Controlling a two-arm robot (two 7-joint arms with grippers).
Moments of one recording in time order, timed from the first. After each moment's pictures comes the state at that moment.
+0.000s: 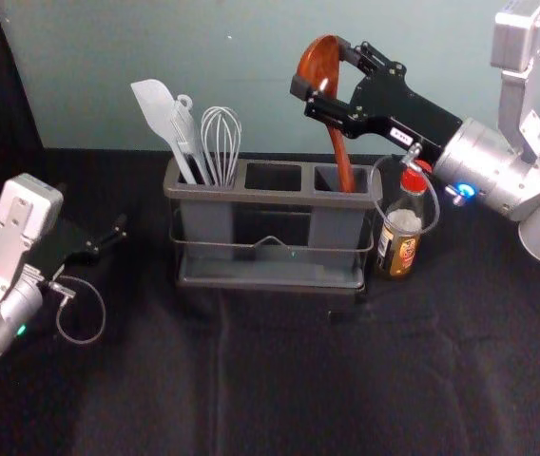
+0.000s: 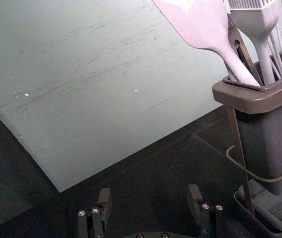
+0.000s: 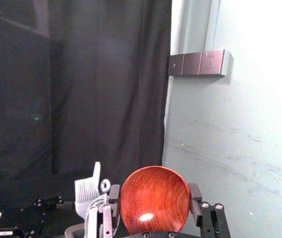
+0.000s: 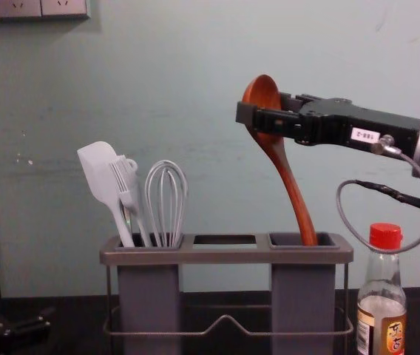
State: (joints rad) left arm -0.20 0.60 0.45 -1.41 -0.25 -0.12 0.03; right arm 0.57 0.37 -0.44 -1.30 0.51 -0.15 0.65
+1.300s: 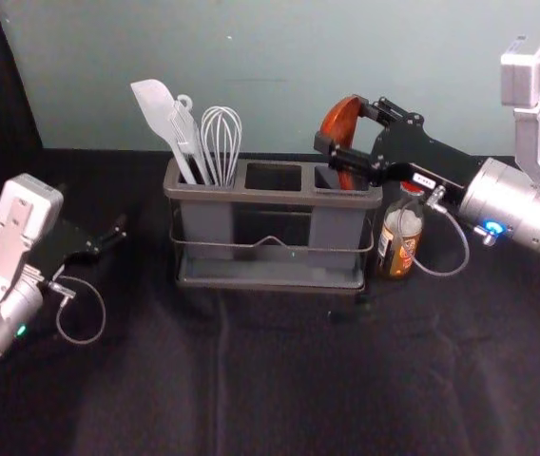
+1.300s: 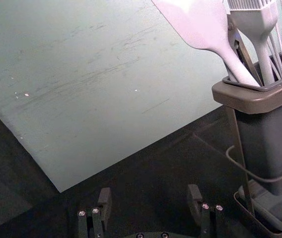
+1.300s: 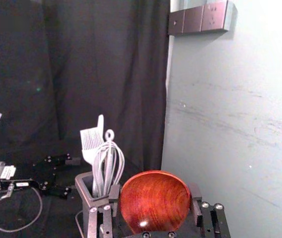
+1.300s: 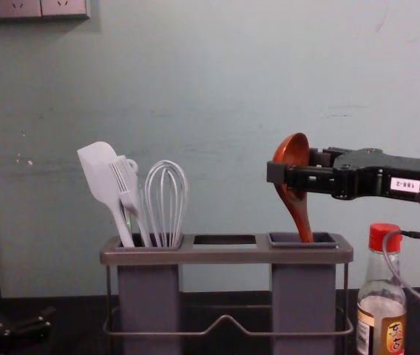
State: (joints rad) left arm -0.20 0.60 0.45 -1.41 -0.25 -0.12 0.03; right arm 0.51 0.47 -0.46 -1.36 0.54 -0.05 0.65
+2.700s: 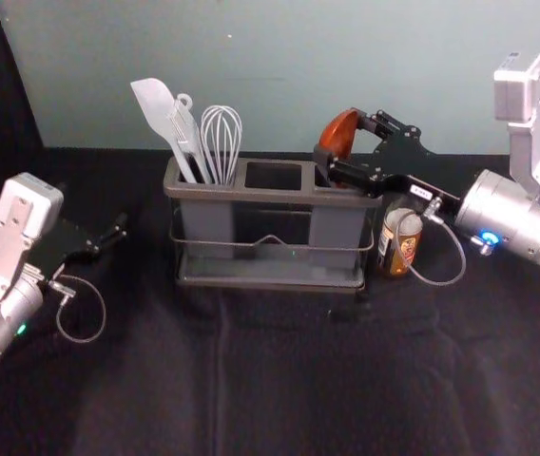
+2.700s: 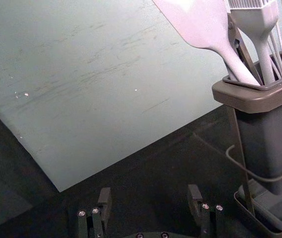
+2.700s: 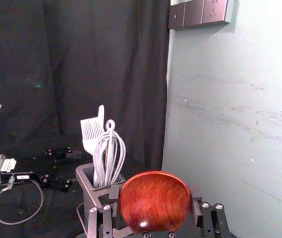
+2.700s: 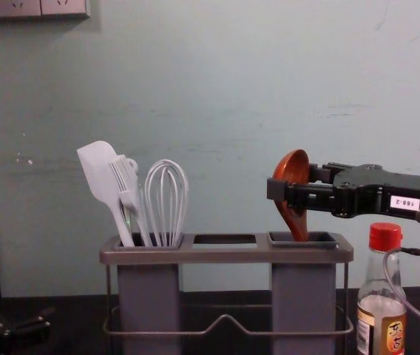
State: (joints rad) left arm -0.20 0.60 0.45 -1.41 -0.25 -0.12 0.03; right arm 0.50 0.47 -0.46 -1.34 0.53 -0.07 0.65
